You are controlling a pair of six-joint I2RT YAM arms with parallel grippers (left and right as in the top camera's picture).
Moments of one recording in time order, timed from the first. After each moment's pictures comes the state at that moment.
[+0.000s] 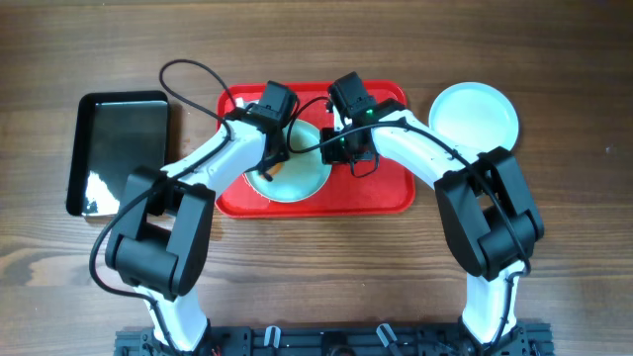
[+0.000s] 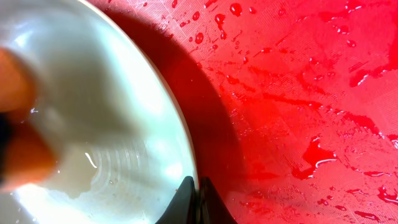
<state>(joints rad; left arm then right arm) -0.39 1.94 1.22 -0.68 -0.29 -0.63 0.51 2.07 1.38 -0.59 -0.23 0.42</state>
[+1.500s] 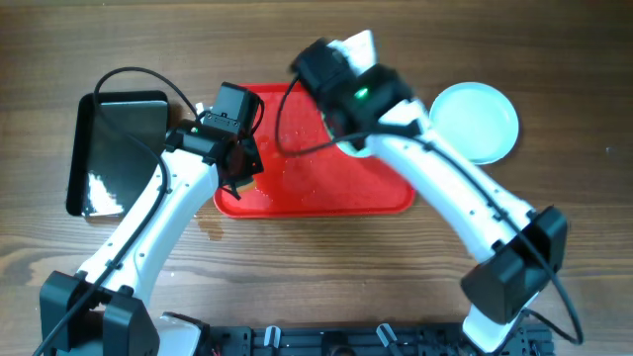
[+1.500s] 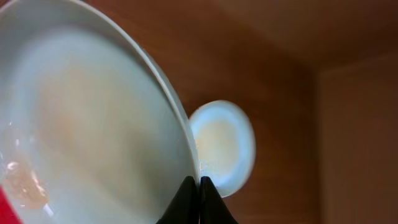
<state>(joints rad) -0.33 1.53 1.17 -0.95 -0.17 -0.61 0.72 1.89 1.84 -1.23 0.86 0.27</state>
